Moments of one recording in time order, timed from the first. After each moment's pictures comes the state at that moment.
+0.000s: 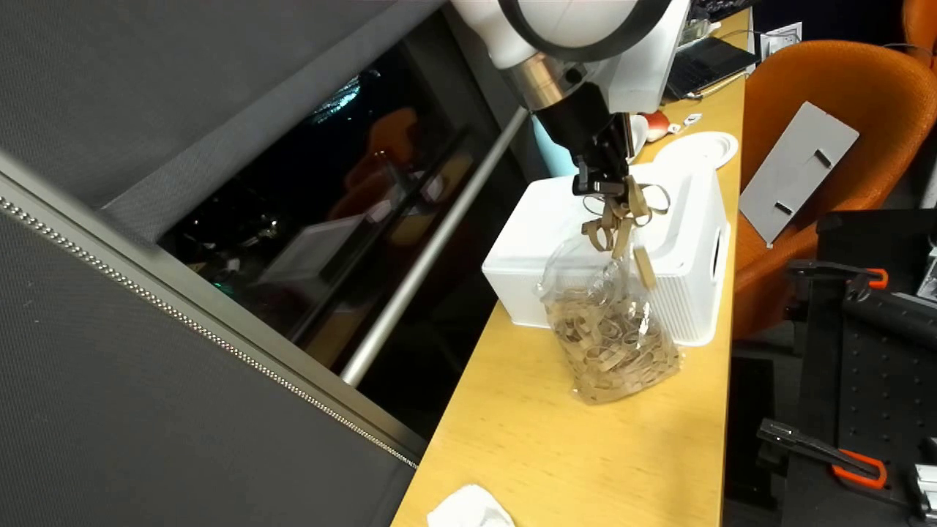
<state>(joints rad) 0.03 -0.04 0.05 -2.19 -0.22 2.10 0.13</state>
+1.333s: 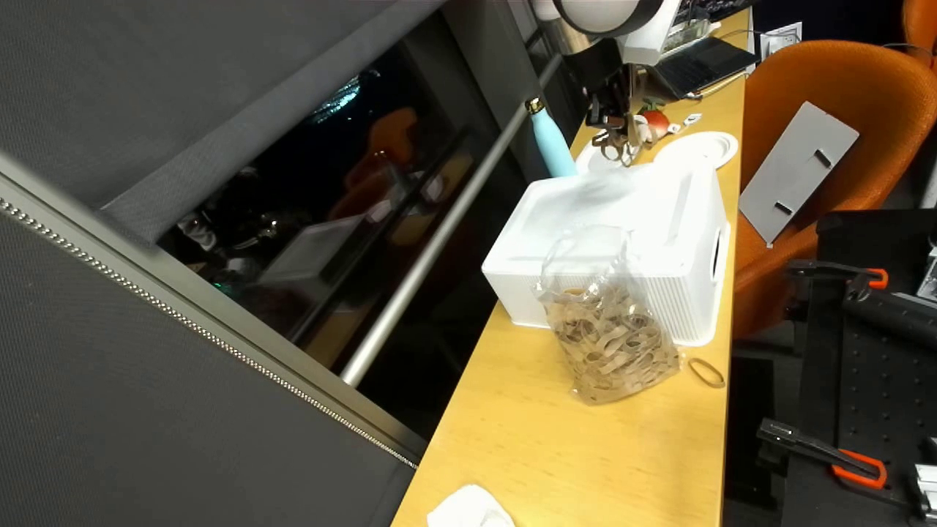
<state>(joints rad) -0.10 0.11 -0.10 -2.09 -0.35 2.31 0.03</state>
